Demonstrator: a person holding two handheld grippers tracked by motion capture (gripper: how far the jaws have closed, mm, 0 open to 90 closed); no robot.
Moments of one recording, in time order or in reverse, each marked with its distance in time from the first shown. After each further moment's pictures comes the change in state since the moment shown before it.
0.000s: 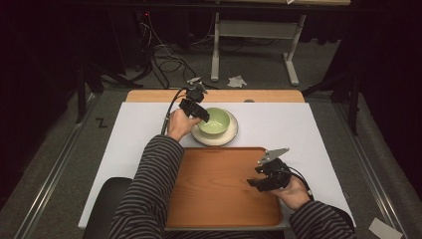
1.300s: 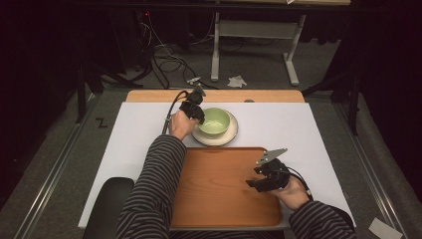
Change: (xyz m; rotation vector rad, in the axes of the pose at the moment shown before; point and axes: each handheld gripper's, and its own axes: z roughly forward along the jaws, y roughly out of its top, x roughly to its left) left arm 0.011 0.000 0.021 0.057 0.022 -0.103; right arm 0.001 0.001 0.003 0.007 0.006 -0.014
